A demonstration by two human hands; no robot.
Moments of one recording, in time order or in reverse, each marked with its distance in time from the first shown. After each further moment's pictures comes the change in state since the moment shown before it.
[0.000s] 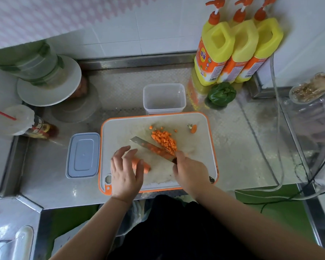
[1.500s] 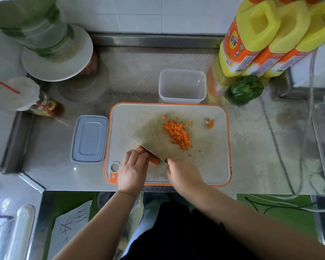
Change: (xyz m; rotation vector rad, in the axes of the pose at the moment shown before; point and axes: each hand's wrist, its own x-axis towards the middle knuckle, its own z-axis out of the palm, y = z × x) left_hand -0.026 -0.038 0.027 0.039 -0.068 0.026; right_hand 0.013 -0.044 0.006 0.172 -0.387 -0.076
